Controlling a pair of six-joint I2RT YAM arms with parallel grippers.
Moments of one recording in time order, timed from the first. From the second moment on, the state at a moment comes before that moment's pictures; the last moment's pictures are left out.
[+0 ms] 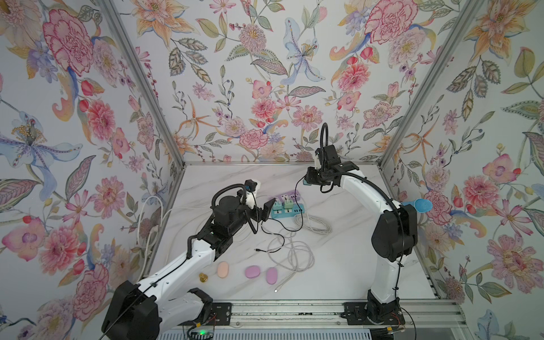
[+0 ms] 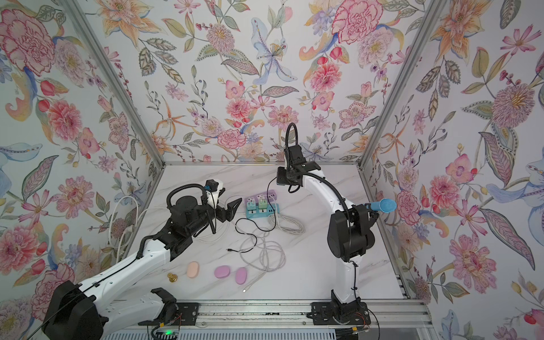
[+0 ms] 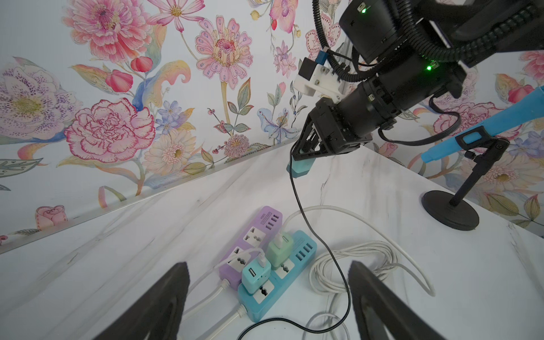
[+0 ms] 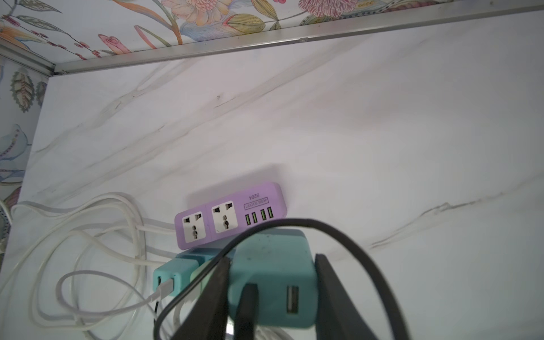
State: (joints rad) left arm -0.55 1.14 0.73 0.25 0.10 -0.03; right arm 0.42 2.00 1.84 -0.69 -0.04 0.36
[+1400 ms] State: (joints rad) left arm -0.52 1.18 0.72 0.25 0.08 -0.06; right arm 0.59 2.45 2.36 -1.01 -0.03 0.11
